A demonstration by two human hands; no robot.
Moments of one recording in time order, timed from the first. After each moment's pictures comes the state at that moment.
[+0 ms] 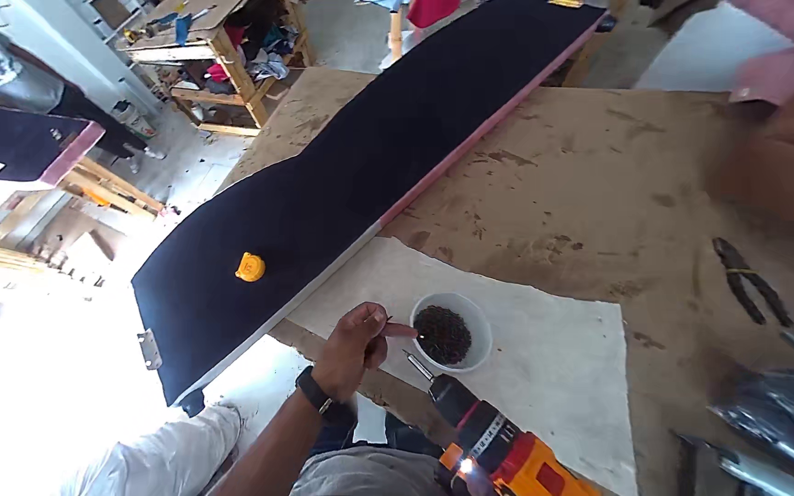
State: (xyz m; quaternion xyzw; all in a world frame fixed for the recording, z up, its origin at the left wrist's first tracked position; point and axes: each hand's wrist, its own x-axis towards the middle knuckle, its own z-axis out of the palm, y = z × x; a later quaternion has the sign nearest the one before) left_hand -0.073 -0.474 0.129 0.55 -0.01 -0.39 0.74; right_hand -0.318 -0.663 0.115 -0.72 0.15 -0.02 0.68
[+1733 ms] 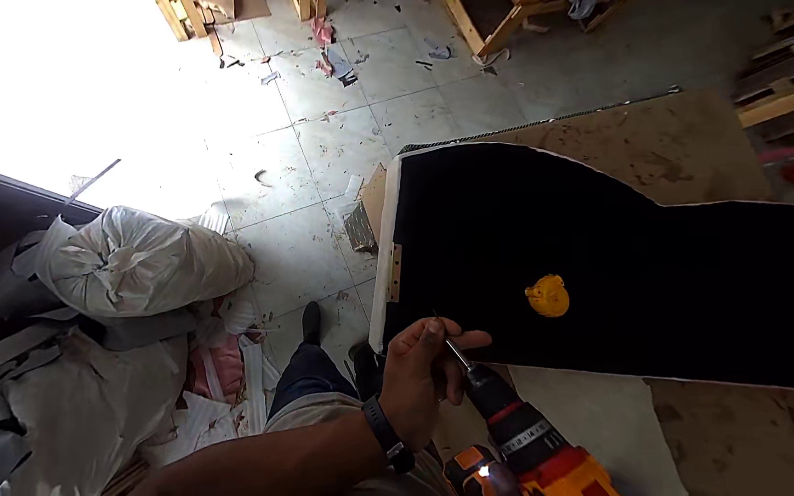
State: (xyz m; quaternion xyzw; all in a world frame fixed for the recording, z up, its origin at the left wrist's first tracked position) left_hand -0.064 -0.025 0.112 0.15 0.21 -0.03 0.97; right_hand -0.127 -0.221 0.183 -0.85 0.01 0.16 0.50
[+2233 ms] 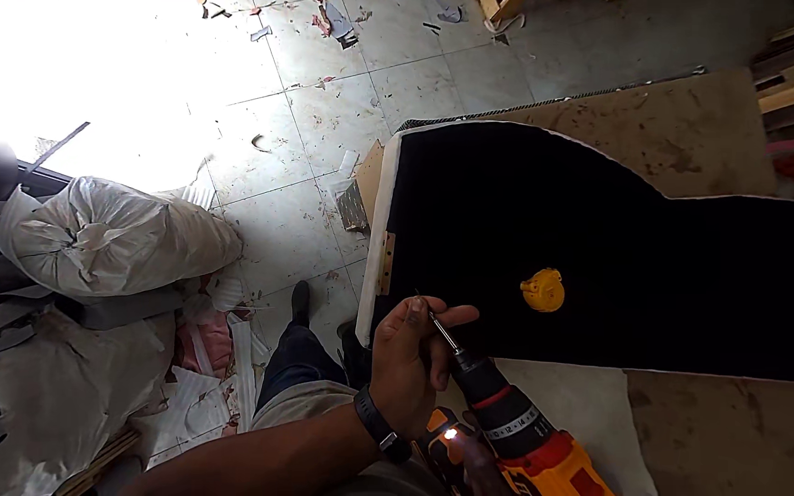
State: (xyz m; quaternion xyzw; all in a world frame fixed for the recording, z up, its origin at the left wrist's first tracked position) left_hand -0.041 -0.025 0.110 0.08 0.28 0.02 0.96; right_hand -0.094 -0.205 0.158 -0.79 0.00 0.23 0.57
